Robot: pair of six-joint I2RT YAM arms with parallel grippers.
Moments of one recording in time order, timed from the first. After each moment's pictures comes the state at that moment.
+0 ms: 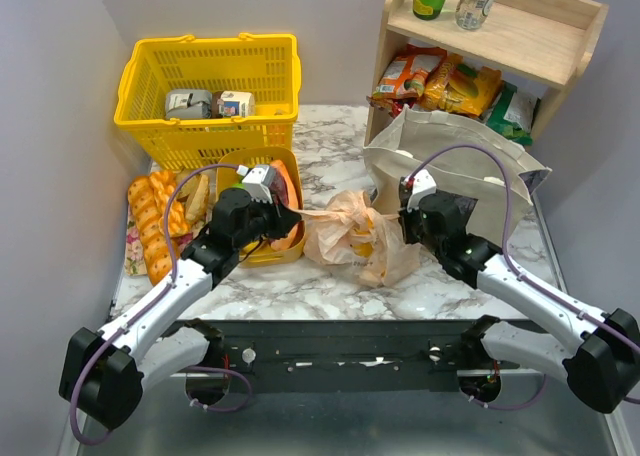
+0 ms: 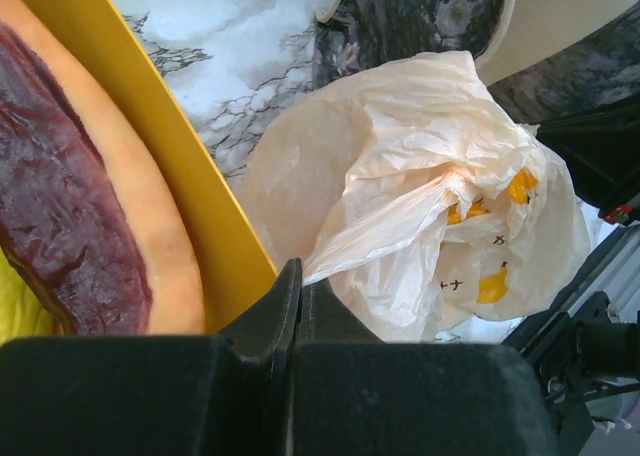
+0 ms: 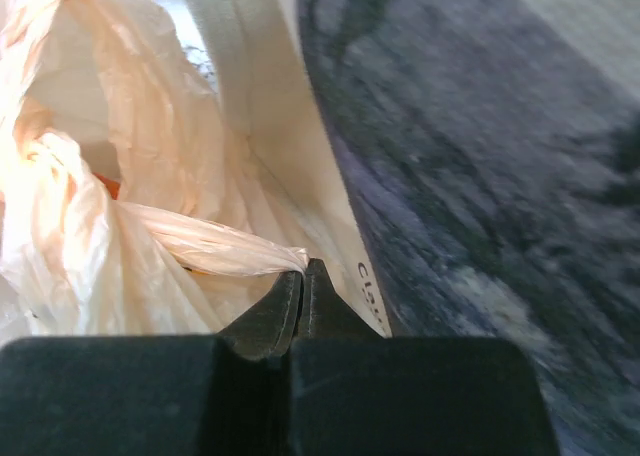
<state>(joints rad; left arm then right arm) -0.49 0.99 0.63 0.02 0.22 -0.48 0.62 1.04 0.65 -0.13 0.24 0.08</state>
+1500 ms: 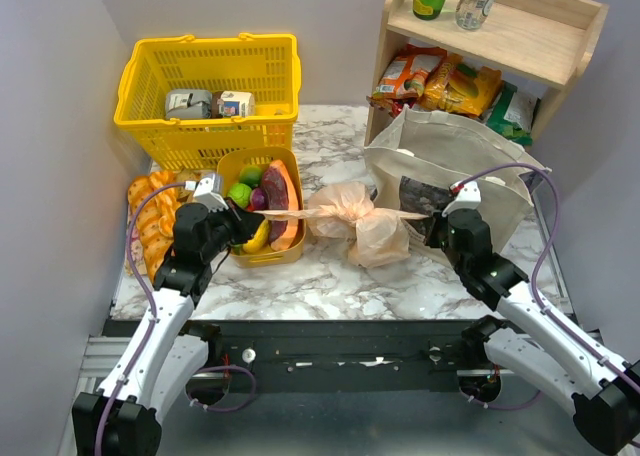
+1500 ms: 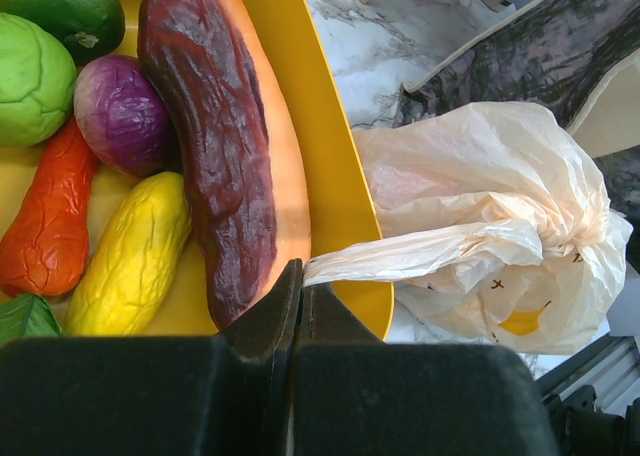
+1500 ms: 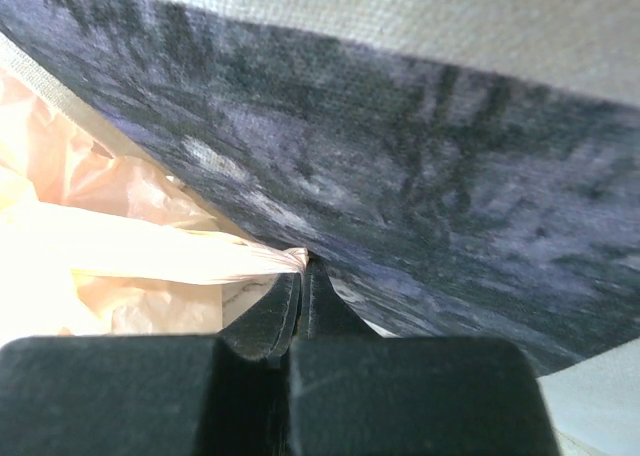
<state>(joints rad) -0.19 0.74 0.51 -0.09 0.27 -0.57 0.52 0.78 0.53 -0.18 0.38 0.32</state>
